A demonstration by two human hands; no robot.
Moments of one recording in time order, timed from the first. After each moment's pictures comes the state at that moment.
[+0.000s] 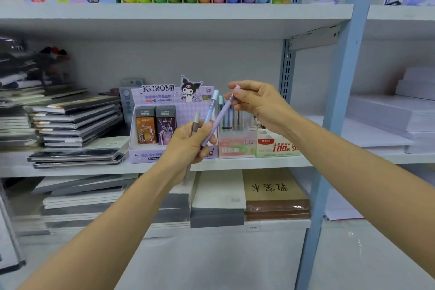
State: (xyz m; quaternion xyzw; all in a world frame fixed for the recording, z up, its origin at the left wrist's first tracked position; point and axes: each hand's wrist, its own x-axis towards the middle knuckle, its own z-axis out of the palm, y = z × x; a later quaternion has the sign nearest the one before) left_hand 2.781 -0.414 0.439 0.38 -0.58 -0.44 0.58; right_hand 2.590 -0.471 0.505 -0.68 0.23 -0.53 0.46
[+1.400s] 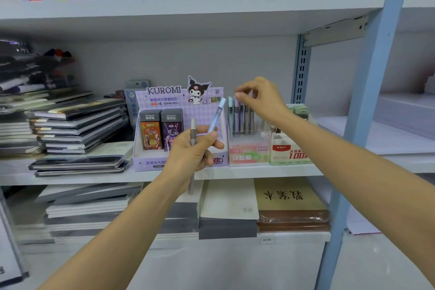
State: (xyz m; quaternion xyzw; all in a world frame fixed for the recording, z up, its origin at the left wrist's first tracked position) left_hand 2.793 -0.436 0.430 0.40 -0.56 -0.41 0.60; right_hand 2.608 -0.538 0.506 -0.77 0.44 -0.47 0.02
